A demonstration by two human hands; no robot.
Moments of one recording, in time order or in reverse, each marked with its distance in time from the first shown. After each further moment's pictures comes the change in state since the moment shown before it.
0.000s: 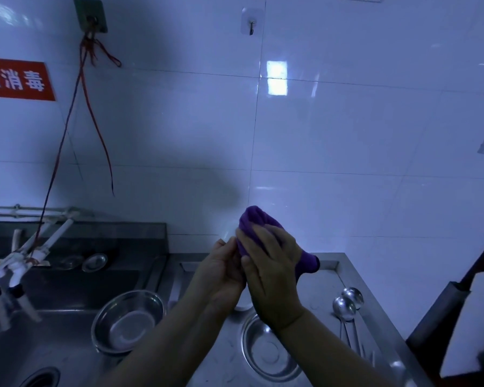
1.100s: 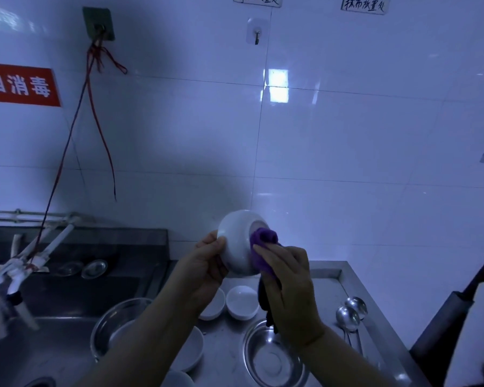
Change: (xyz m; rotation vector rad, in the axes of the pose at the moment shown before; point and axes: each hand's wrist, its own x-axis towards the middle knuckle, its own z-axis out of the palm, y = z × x) left_hand 0.005 0.040 -0.011 0.283 -0.074 0.174; right_hand -0.002 0.007 -0.012 0.189 -0.011 0.028
